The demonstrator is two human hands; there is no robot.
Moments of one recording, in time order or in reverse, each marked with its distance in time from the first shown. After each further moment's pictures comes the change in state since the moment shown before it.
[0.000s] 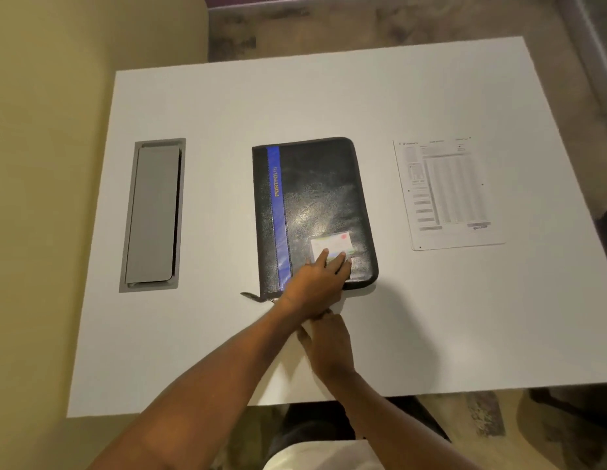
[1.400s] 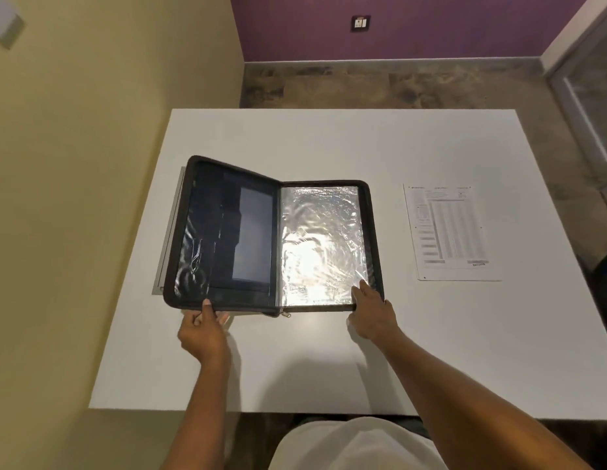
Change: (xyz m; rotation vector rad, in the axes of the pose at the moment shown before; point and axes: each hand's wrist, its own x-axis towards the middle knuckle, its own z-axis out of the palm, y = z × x) left_hand -0.174 -0.086 0.047 -1.468 1.189 -1.524; right_hand 0.075 0.027 -0.086 -0.275 -0.383 0.166
